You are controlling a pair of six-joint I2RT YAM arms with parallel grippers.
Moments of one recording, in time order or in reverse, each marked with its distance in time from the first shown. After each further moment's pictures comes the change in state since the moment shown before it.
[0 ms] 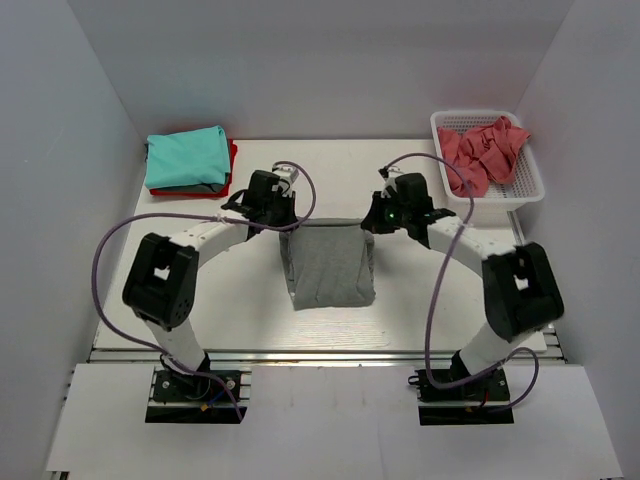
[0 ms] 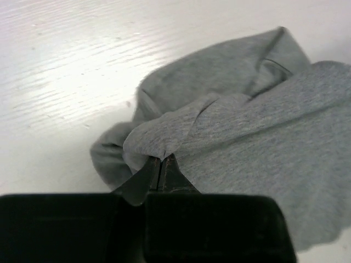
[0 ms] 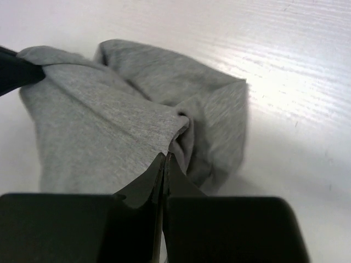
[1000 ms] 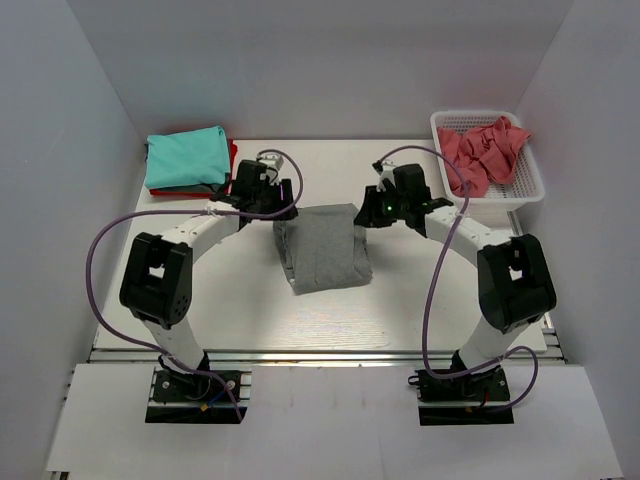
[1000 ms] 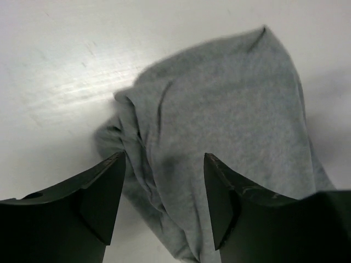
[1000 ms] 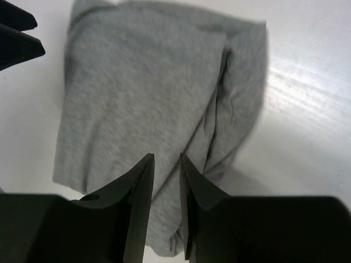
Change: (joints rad) left arm 0.074 0.035 0.101 -0.058 -0.028 -0.064; right arm -0.014 0.129 0.156 -0.058 -0.103 -0.058
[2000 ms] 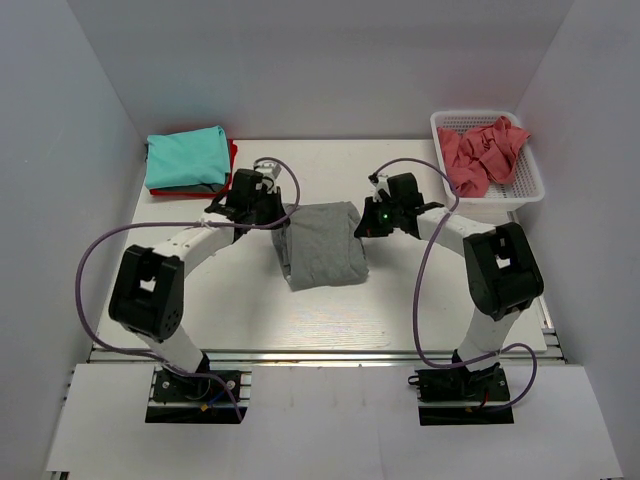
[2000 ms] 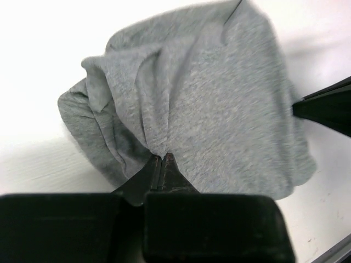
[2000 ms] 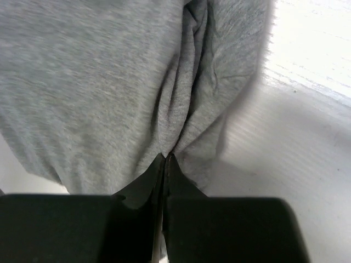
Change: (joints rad) left arm -0.005 -0.066 -0.130 0.042 0.074 -0.040; right arm 0.000 0.116 -0.026 -0.001 -0.031 0.023
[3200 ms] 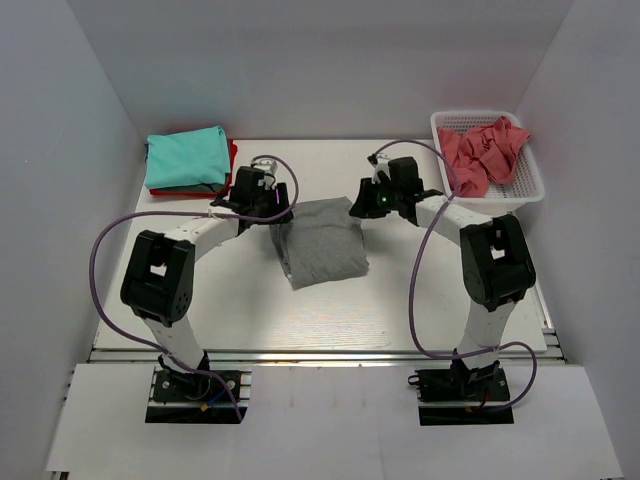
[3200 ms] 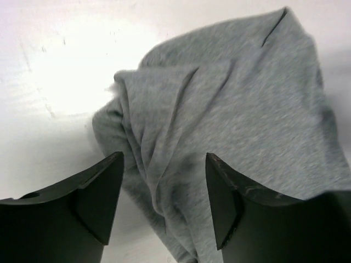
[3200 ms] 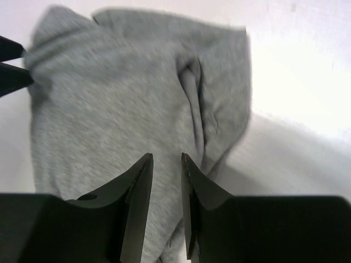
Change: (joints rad) left arm 0.020 0.080 0.025 0.049 -0.108 0.004; right arm -0.026 0.062 0.108 0.064 -0.008 -0.040
